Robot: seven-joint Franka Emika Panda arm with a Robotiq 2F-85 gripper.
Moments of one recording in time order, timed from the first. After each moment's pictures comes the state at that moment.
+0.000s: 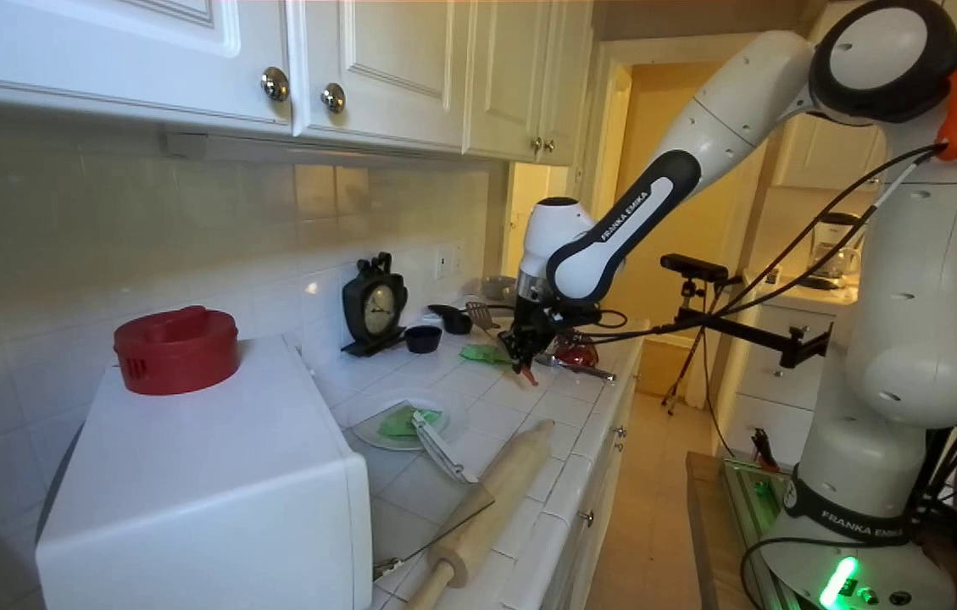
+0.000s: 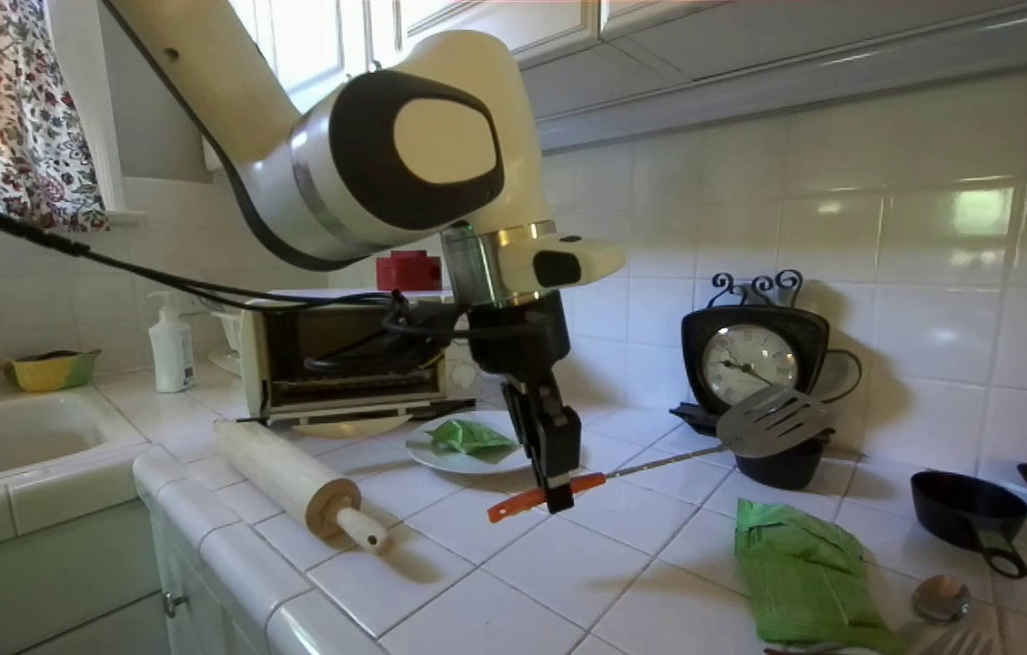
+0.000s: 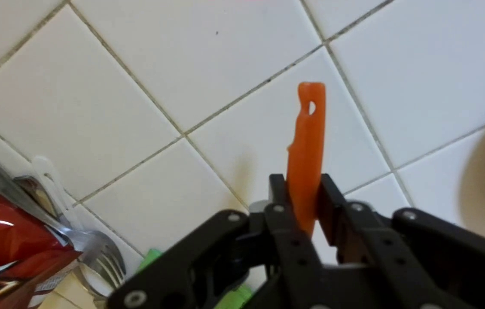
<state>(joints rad) -0.21 0.05 -0.15 -2.45 -0.24 2.68 0.57</state>
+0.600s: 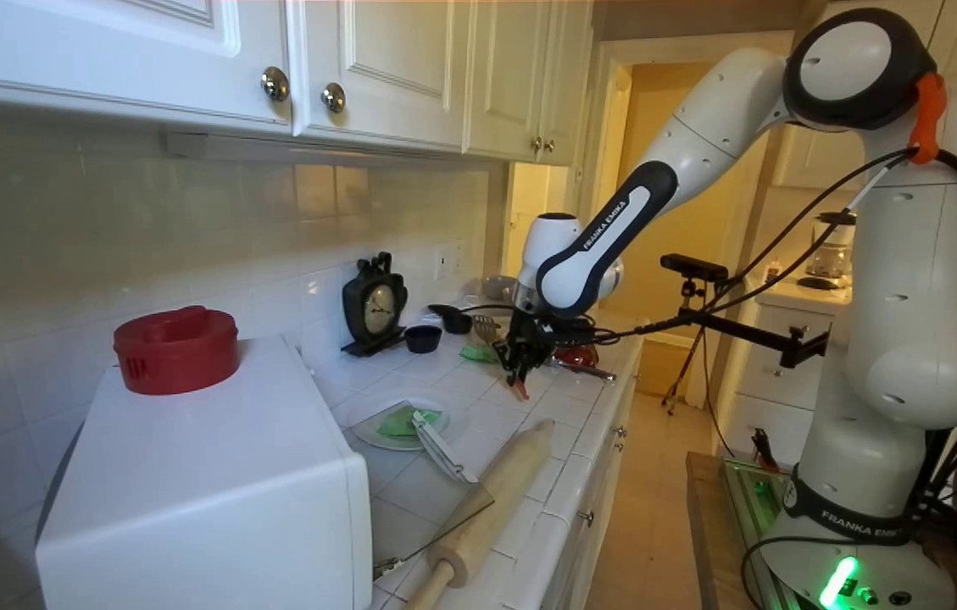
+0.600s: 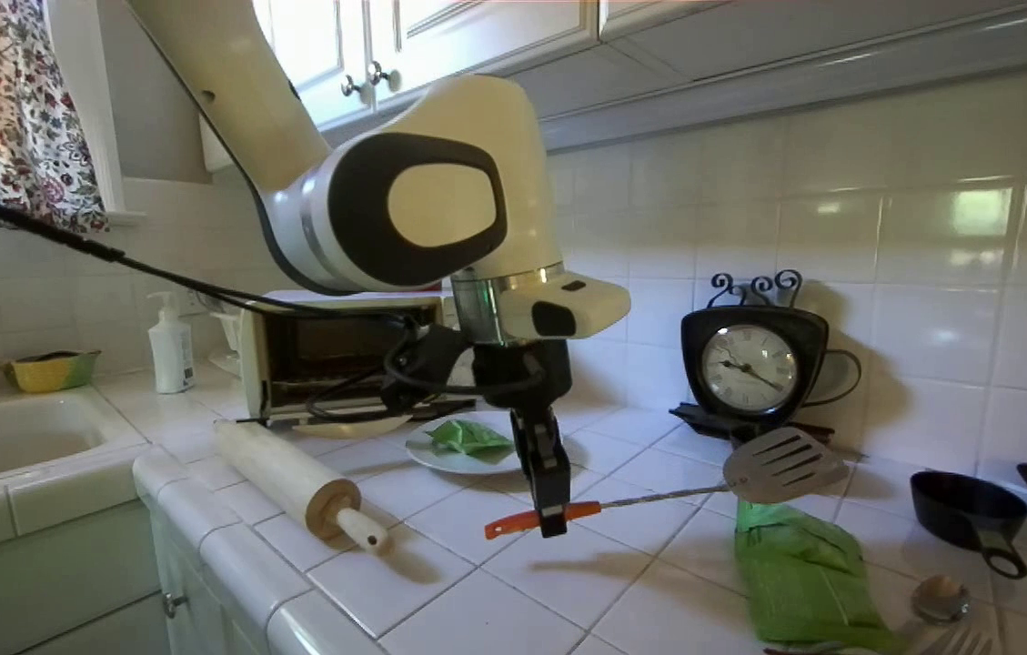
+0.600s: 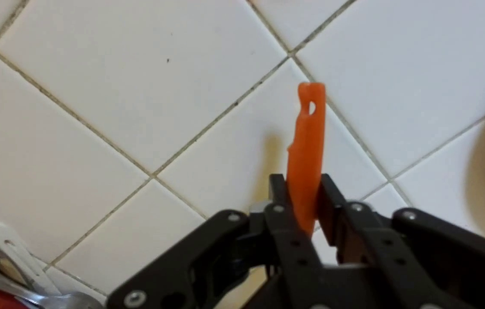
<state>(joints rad) -0.19 0.12 -0.16 -2.44 -0.07 2.75 0.57</state>
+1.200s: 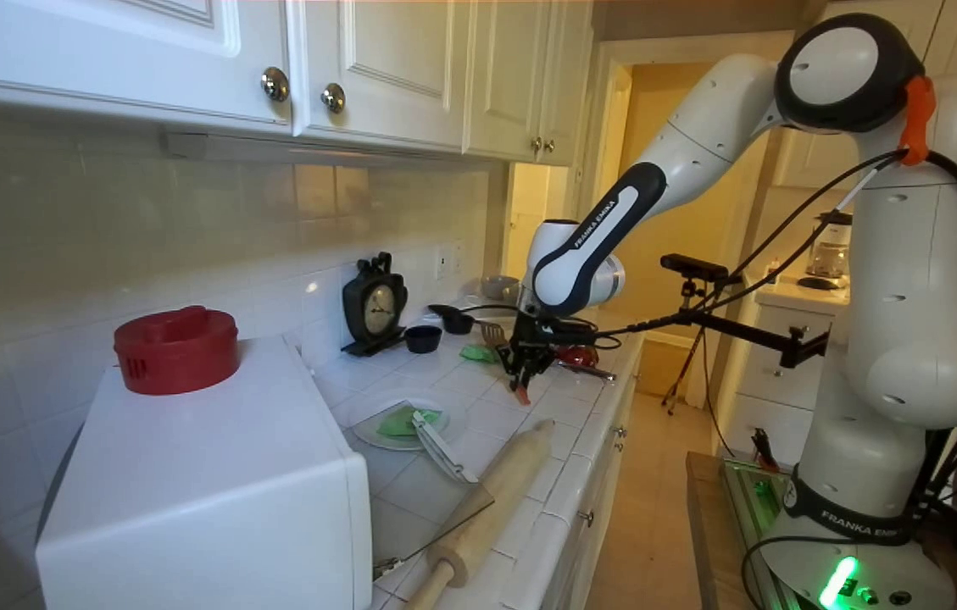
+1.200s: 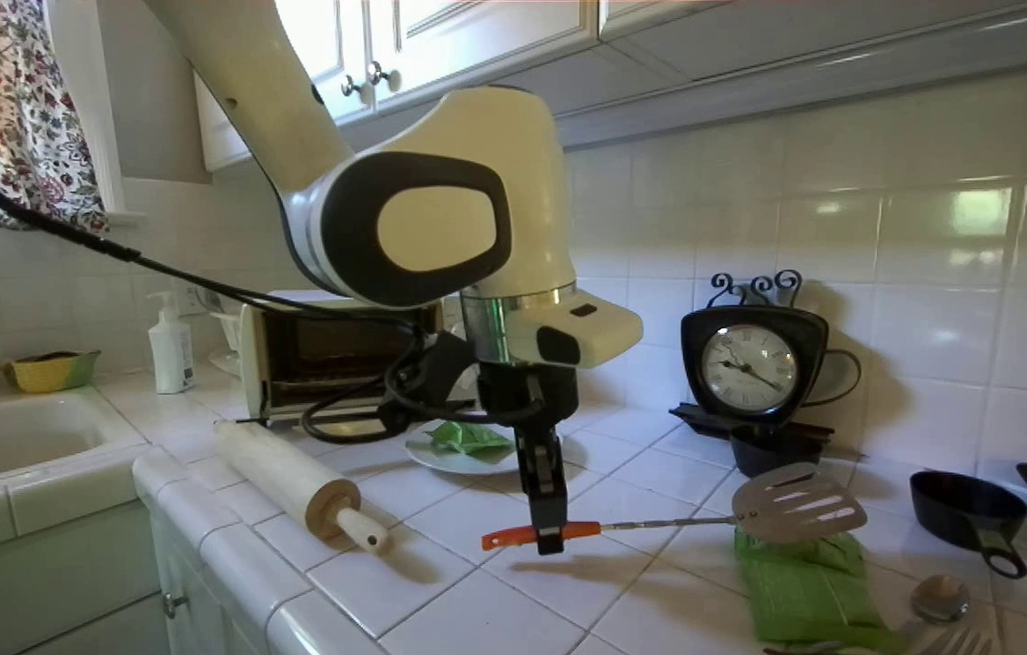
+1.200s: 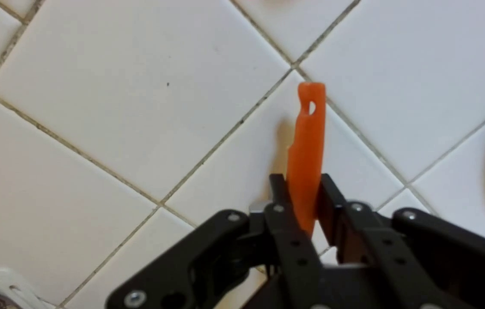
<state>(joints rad) -0.19 0.14 -0.18 -2.44 0.08 2.76 0.51</state>
